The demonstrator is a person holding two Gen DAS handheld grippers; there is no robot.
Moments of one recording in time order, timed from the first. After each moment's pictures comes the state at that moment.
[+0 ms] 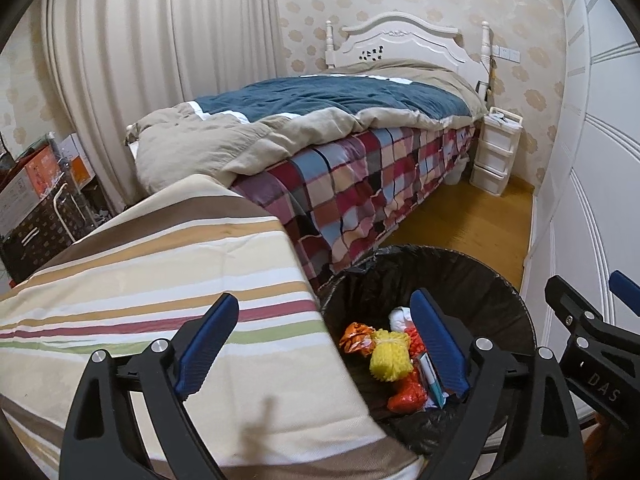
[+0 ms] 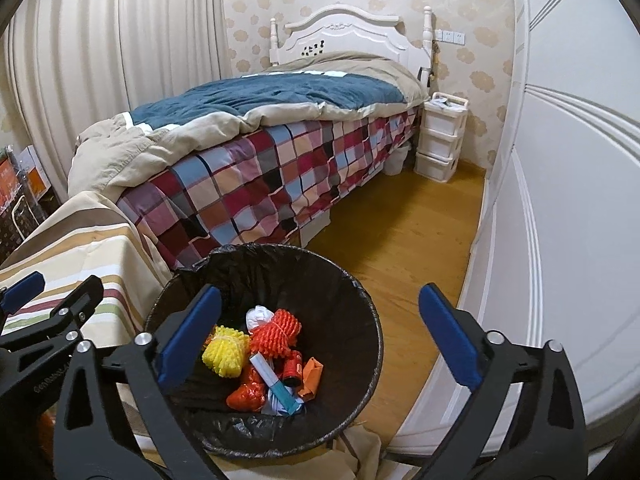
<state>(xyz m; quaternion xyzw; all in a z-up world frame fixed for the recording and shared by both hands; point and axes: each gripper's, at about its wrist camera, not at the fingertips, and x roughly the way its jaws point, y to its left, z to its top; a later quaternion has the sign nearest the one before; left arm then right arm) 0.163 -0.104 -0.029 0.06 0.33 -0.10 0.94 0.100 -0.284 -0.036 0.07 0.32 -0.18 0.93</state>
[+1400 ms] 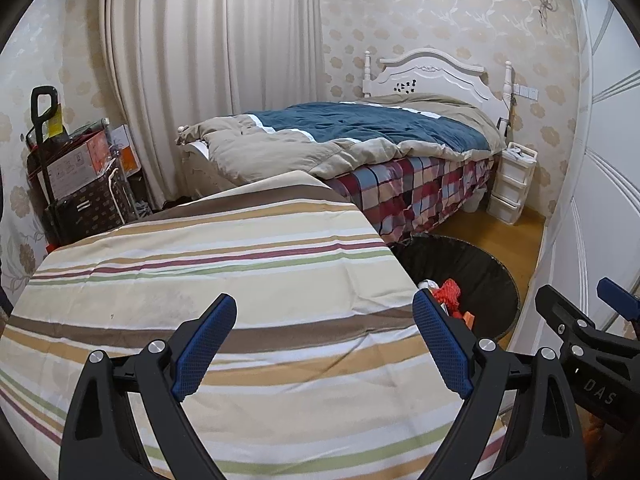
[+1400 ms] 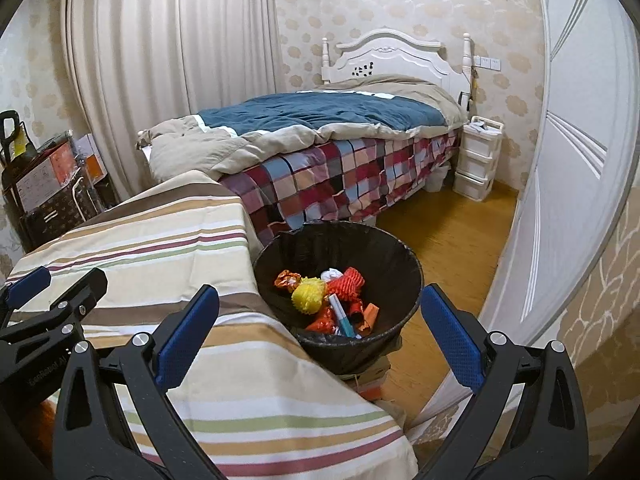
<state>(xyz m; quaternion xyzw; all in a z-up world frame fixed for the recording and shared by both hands) 0.023 -0.002 0.010 0.03 0.29 -0.05 0.96 -0.027 -0.189 0.009 0.05 0.29 -0.09 0.95</state>
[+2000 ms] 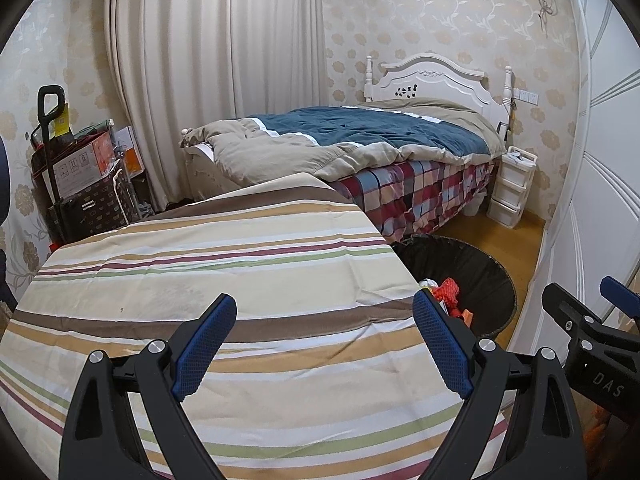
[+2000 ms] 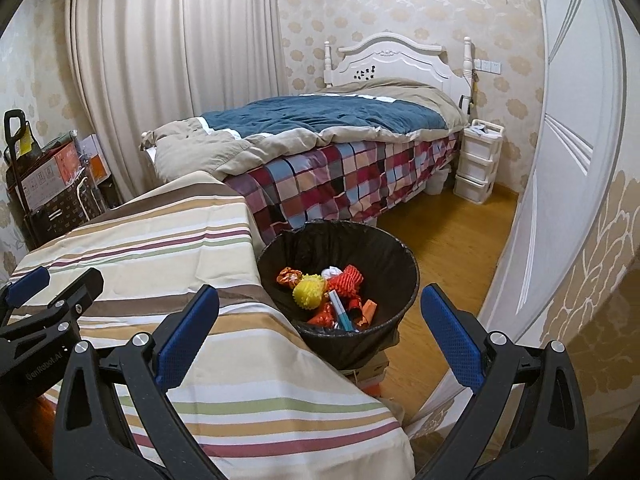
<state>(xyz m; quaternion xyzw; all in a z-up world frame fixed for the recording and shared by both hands) 0.010 0.004 0.012 0.02 0.28 -0.05 0.96 -0.046 -0.187 0.012 0.05 0.29 -0.08 0.95</state>
